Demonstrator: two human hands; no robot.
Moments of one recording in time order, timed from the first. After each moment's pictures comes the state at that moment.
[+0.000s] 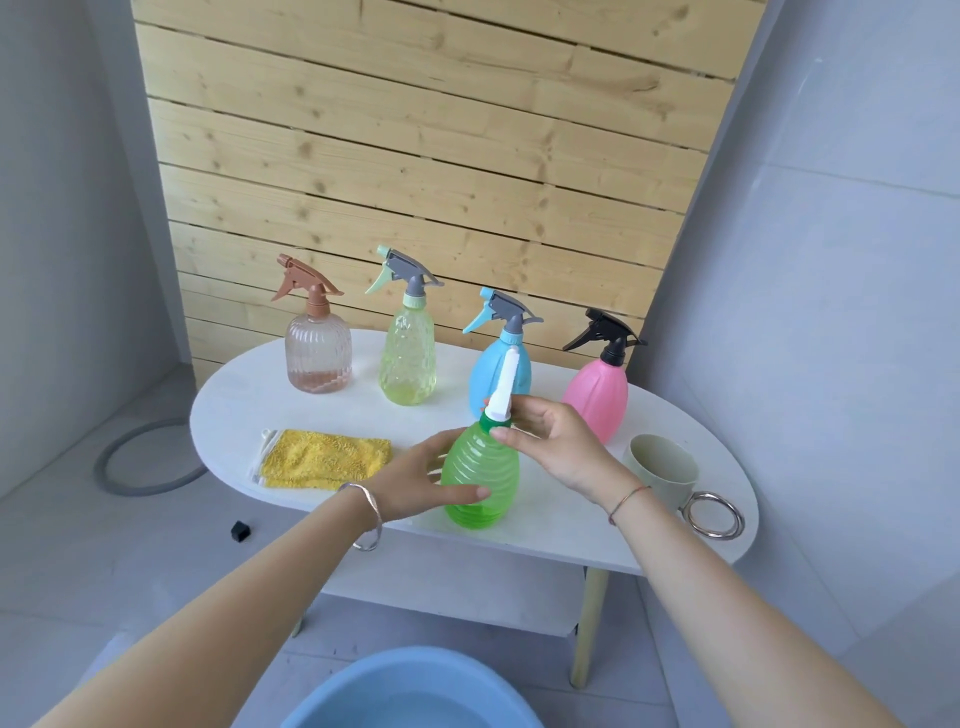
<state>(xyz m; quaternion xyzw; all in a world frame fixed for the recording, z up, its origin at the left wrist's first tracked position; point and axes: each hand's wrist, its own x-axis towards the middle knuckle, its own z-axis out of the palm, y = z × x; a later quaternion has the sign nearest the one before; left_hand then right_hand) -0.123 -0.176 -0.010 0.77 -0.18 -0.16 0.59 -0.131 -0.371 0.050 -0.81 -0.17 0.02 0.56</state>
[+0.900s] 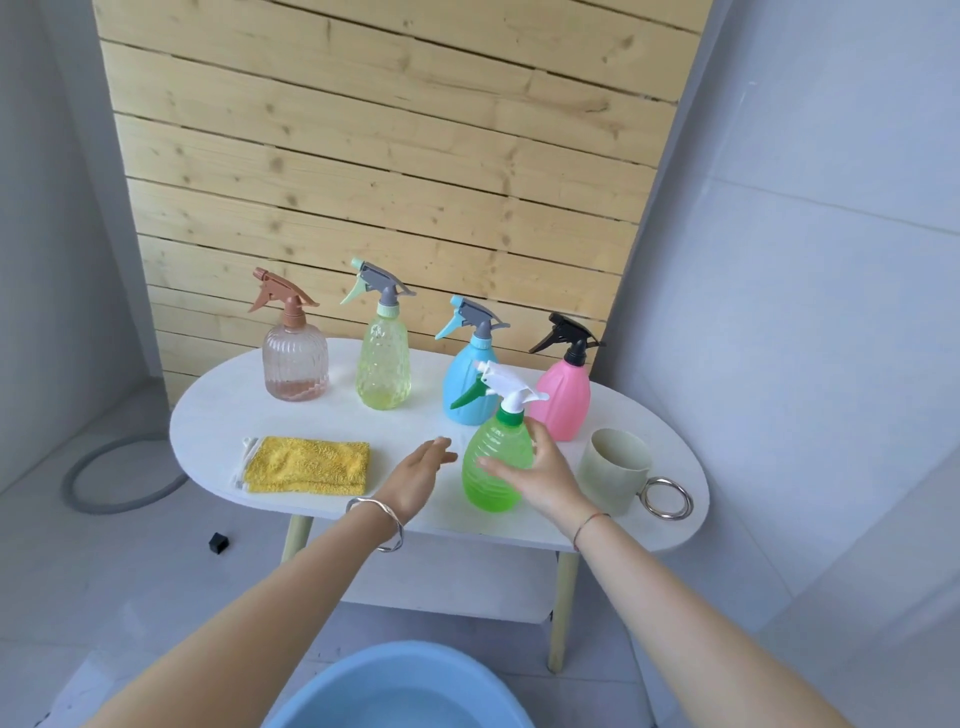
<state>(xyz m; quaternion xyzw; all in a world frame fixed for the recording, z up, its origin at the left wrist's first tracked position) -0.144 -0.209 0.000 0.76 -0.04 -0.13 0.63 -0.152 -0.385 0.011 -0.84 0.03 -0.06 0.55</state>
